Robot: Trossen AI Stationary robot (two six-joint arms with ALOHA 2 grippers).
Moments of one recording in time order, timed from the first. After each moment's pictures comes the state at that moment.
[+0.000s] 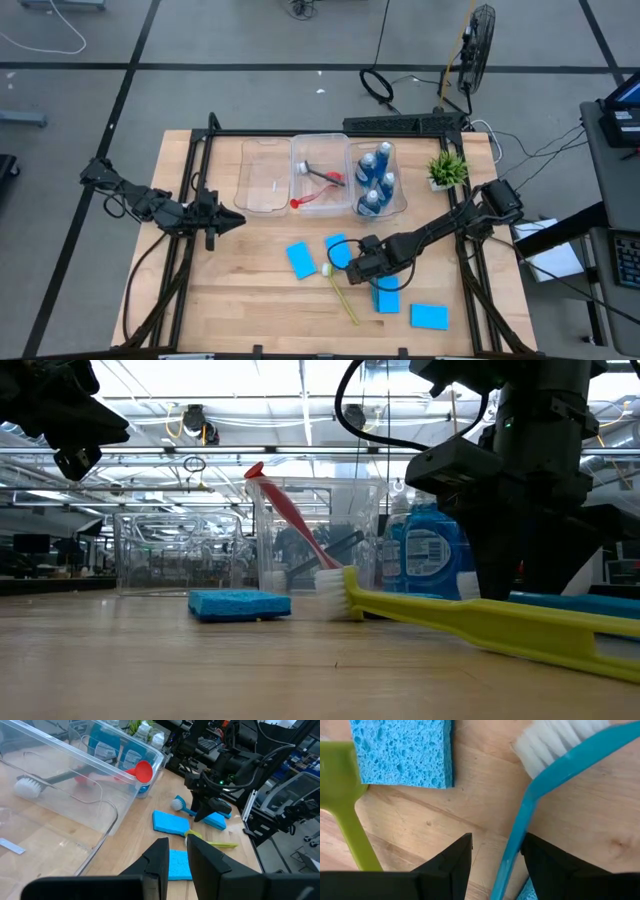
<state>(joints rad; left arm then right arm) -0.49 0.28 0.28 -0.29 -0.52 -0.62 0.37 1.81 1.05 -0.58 0.07 1.59</state>
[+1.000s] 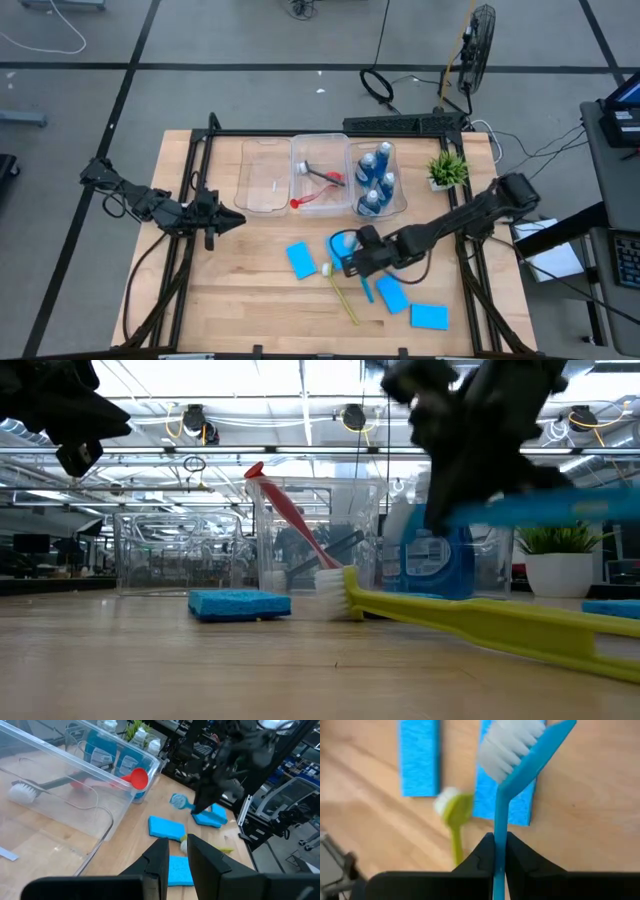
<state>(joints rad) -0.49 0.28 0.28 -0.25 -0.52 -0.61 0.38 1.65 1.05 -0.46 0.21 1.54</state>
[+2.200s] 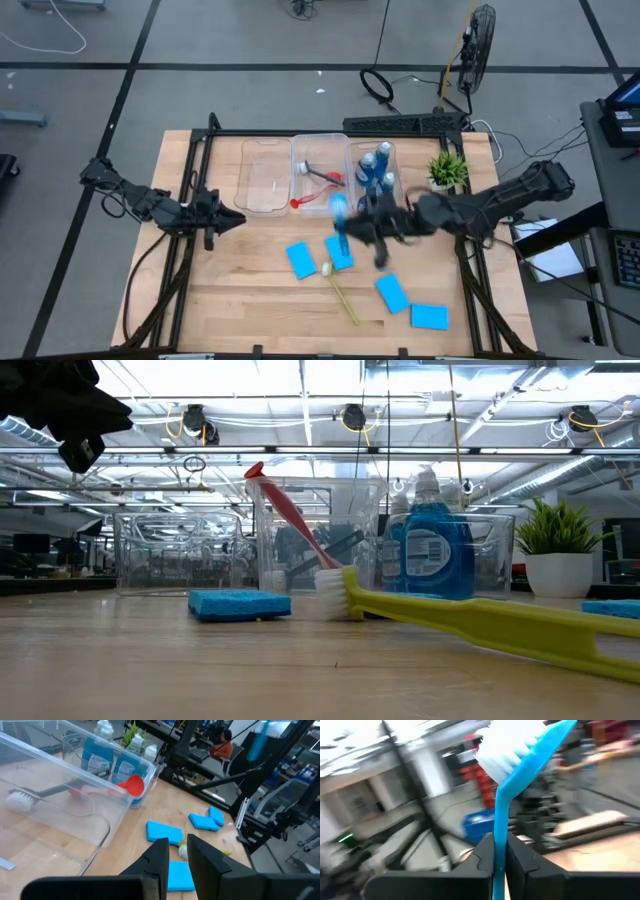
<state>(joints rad) -0.49 0.28 0.28 -0.22 -0.52 -0.58 0.32 1.29 1.05 0.31 0.25 0.34</state>
